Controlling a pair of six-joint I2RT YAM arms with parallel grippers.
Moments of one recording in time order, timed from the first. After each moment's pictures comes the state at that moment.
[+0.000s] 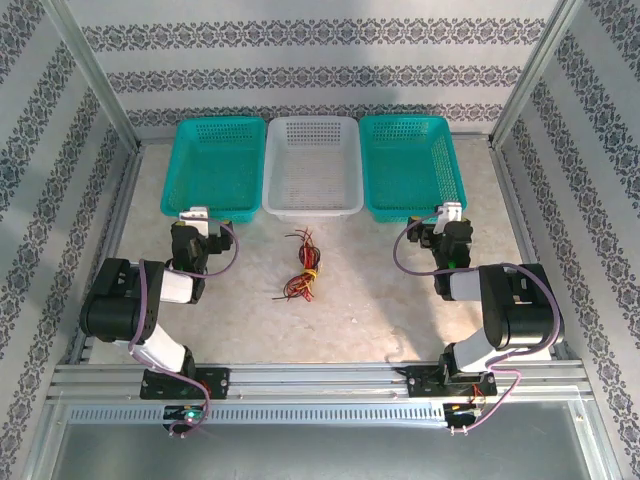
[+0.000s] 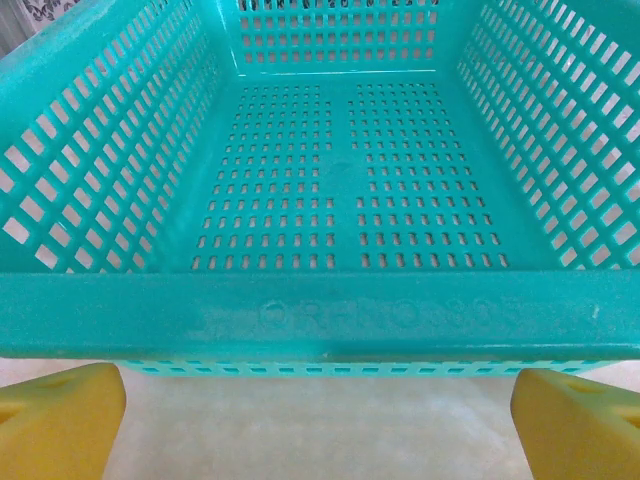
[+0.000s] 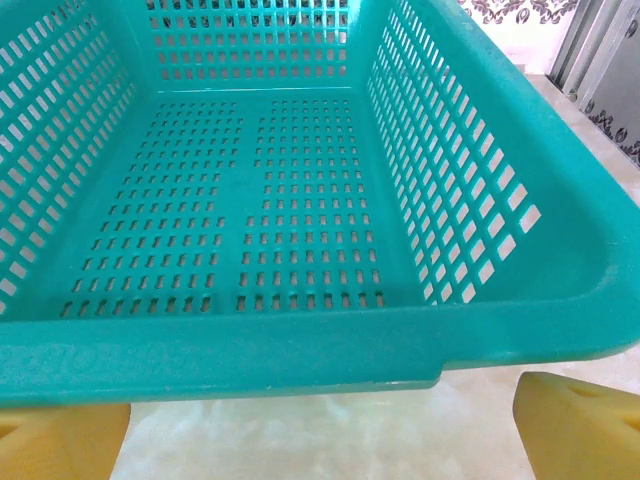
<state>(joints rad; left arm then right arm) -0.01 1.60 0.37 0.89 -0.10 -0.01 0.00 1.54 0.37 0.82 0.04 0.04</state>
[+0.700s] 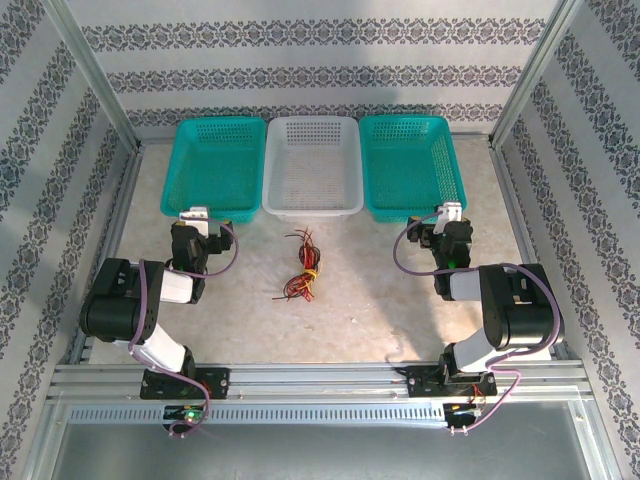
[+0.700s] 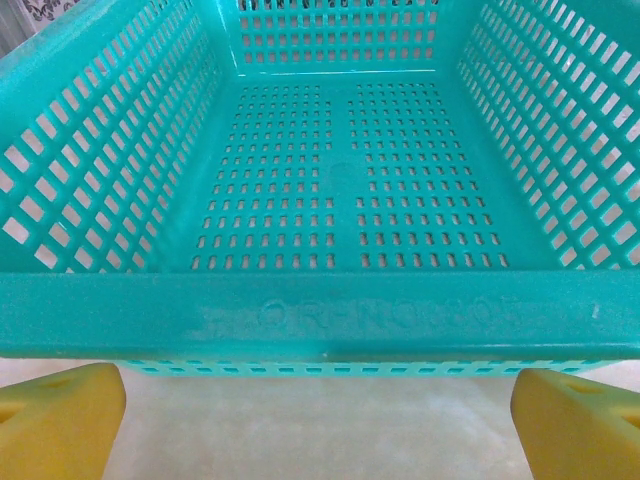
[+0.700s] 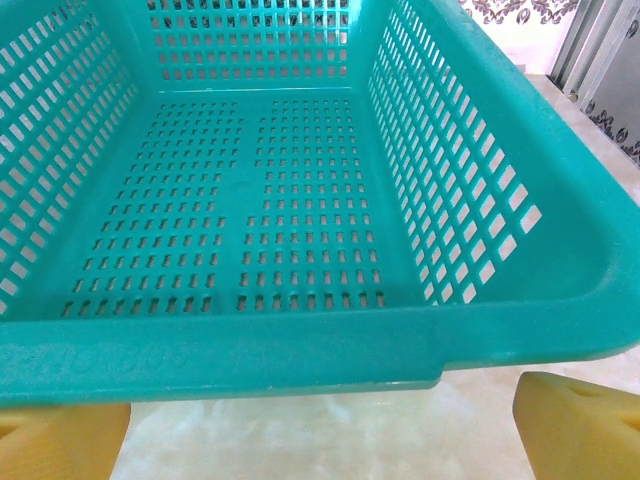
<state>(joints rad) -0.01 1.60 0.37 0.89 -0.10 -0.01 0.00 1.54 0.37 0.82 0.04 0.04</state>
